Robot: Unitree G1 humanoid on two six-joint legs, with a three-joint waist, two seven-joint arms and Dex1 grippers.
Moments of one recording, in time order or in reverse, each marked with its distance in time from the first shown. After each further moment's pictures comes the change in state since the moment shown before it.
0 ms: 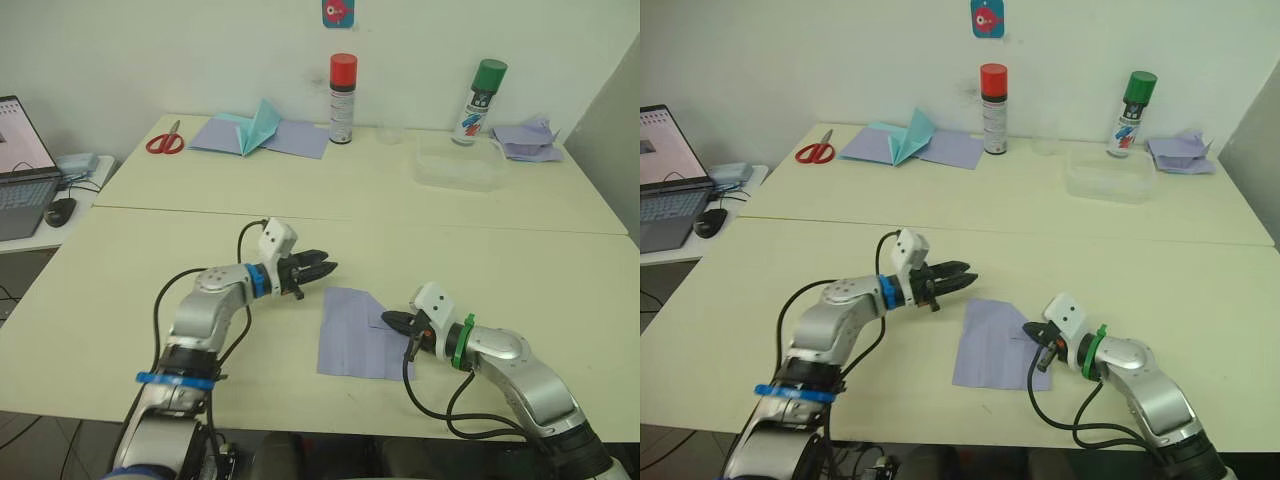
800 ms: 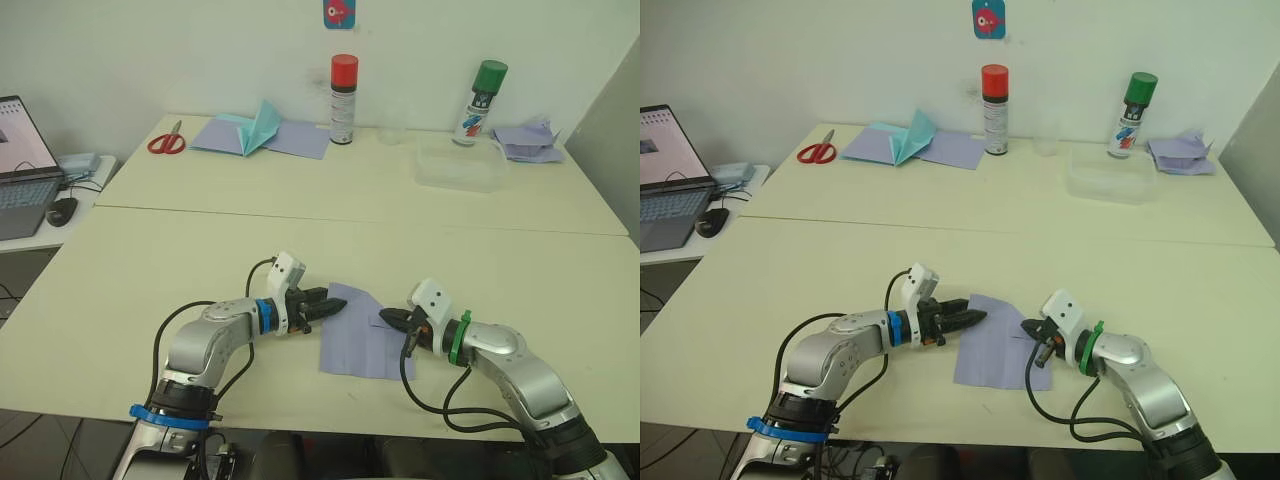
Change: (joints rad) left arm 0.074 -0.024 -0.073 -0.099 -0.041 0.127 0.114; right arm -0.023 0.008 0.007 0.007 -0.001 0.011 0.002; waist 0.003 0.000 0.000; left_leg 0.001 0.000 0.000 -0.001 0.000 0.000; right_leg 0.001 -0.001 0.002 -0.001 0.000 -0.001
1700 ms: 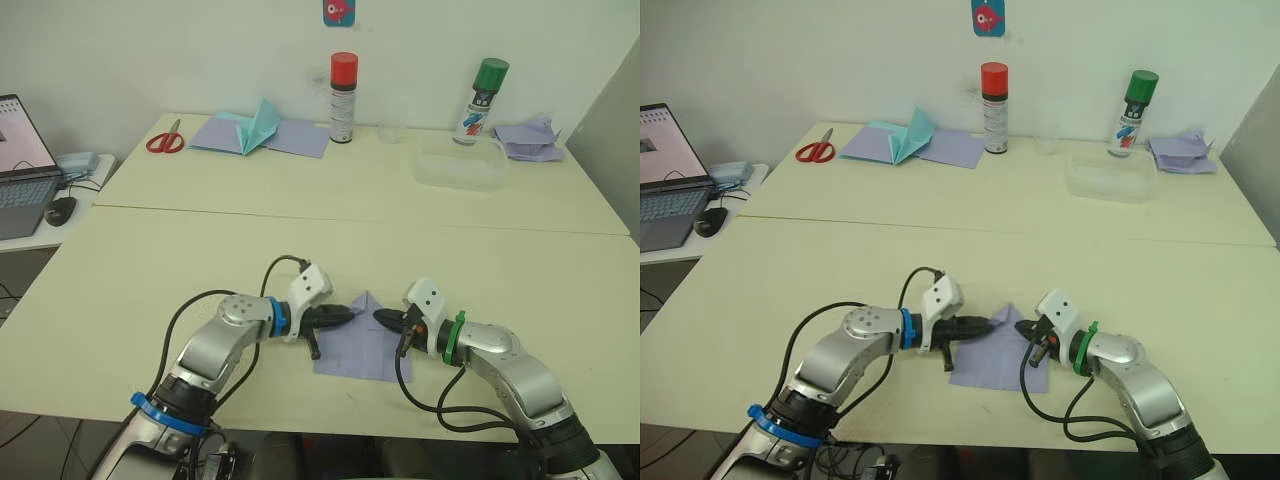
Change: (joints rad) left arm -0.018 0.105 -0.247 -0.030 0.207 -0.245 -0.107; right arm -0.008 0.034 -0.002 -0.011 0.022 0.051 0.002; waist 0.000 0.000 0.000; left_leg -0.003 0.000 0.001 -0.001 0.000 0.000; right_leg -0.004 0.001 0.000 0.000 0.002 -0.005
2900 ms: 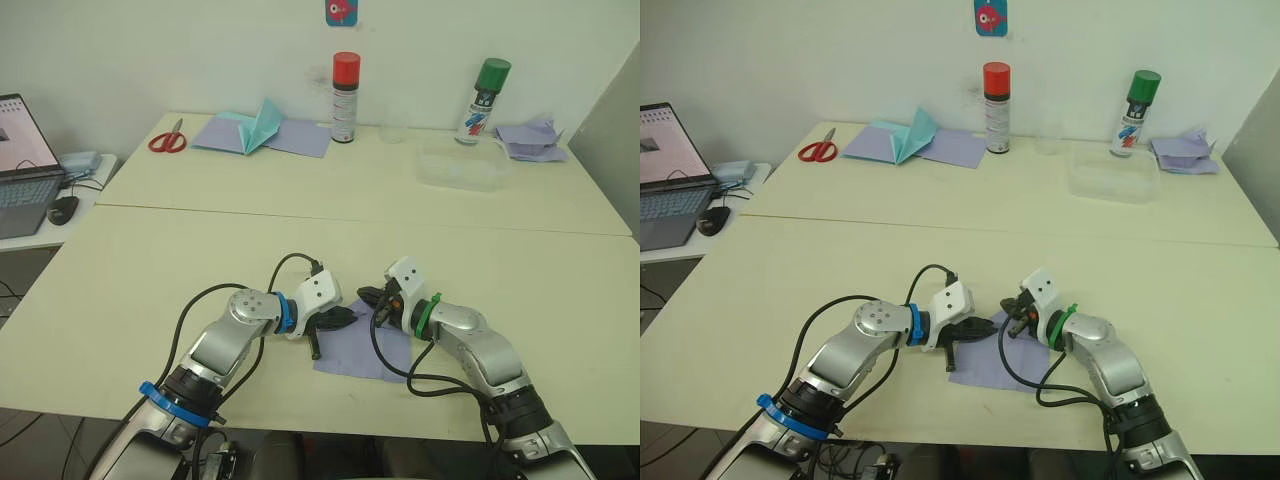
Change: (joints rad) left arm -0.048 0.005 -0.057 0.060 0.109 -0.094 -0.026; right arm -0.161 0.163 0.006 0.210 -0.038 -0.037 -0.078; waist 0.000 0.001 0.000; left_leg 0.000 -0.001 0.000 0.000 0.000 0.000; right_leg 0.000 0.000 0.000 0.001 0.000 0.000
